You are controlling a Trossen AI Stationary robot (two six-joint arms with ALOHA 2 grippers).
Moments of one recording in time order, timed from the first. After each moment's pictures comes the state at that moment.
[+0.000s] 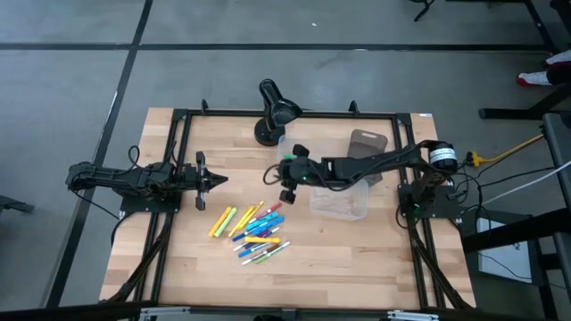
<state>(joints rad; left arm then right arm) -0.07 0.08 0.01 0.04 -0.22 0.05 0.03 1.75 1.22 -0.06 0.33 0.04</state>
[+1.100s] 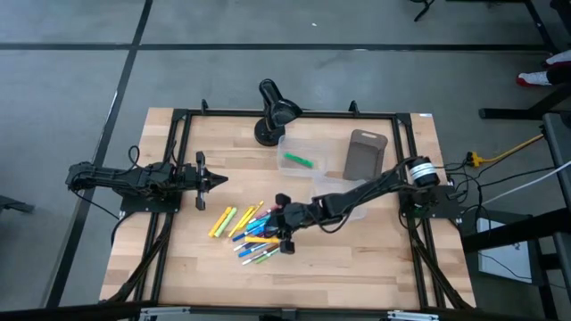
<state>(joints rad) -0.07 0.08 0.01 0.04 -0.21 0.05 0.26 1.96 1.22 0.23 0.08 0.15</state>
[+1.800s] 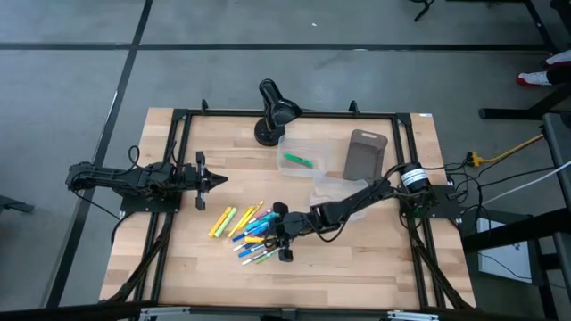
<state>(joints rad) -0.07 0.08 0.01 0.04 -0.21 0.05 0.30 2.04 1.22 0.35 0.10 0.16</state>
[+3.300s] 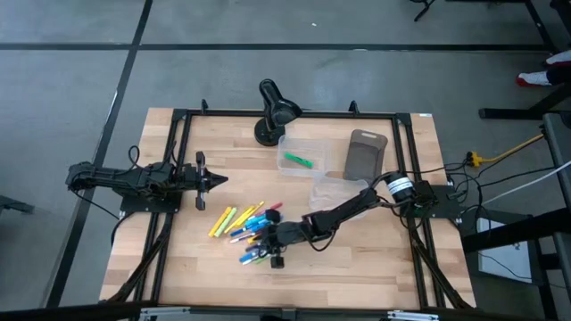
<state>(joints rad) -0.07 0.08 0.01 0.04 -0.22 0.05 0.33 2.20 1.34 0.42 0.16 0.10</state>
